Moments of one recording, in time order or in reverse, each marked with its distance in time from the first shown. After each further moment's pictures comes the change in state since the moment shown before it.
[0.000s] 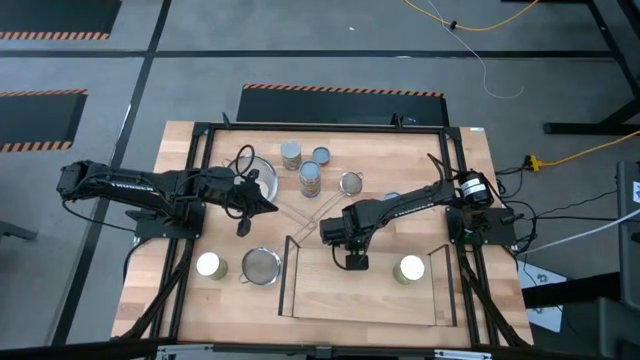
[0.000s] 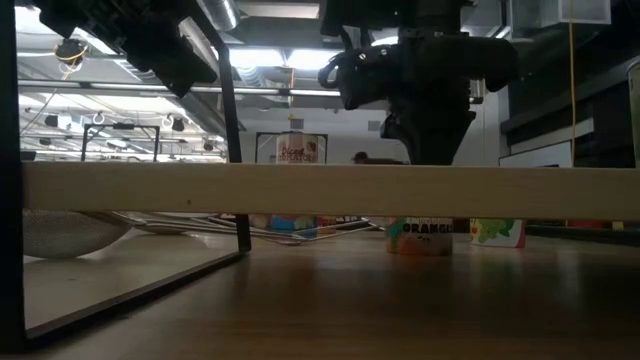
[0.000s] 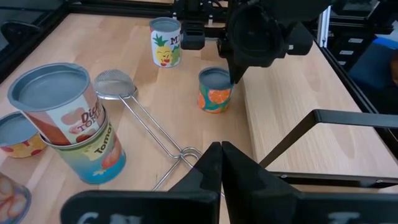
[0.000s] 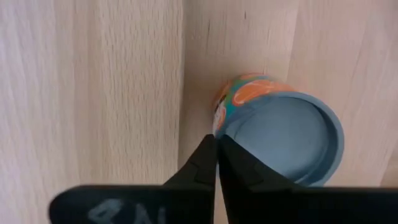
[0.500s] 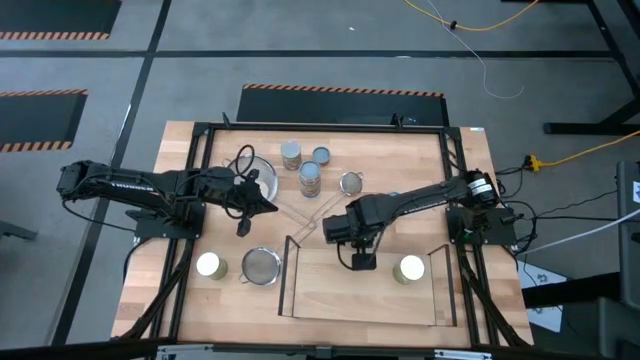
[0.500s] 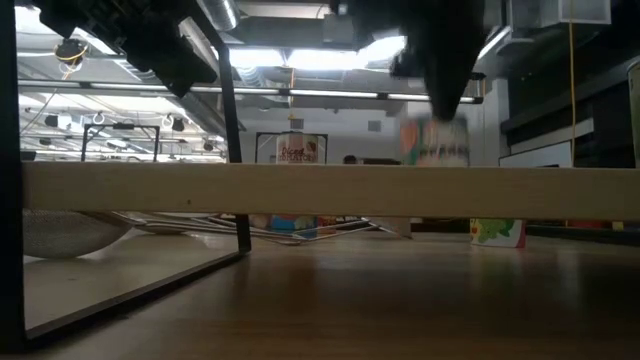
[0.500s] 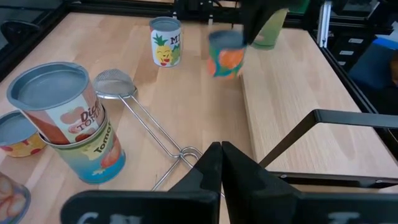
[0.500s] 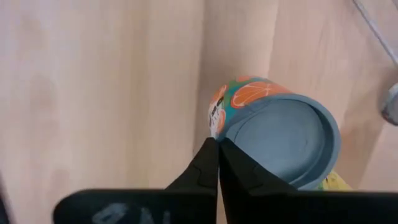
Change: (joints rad) left arm 0.000 0.000 0.000 -0.001 0.000 -0.004; right arm 0.048 -0.041 0.232 -0.311 0.015 0.025
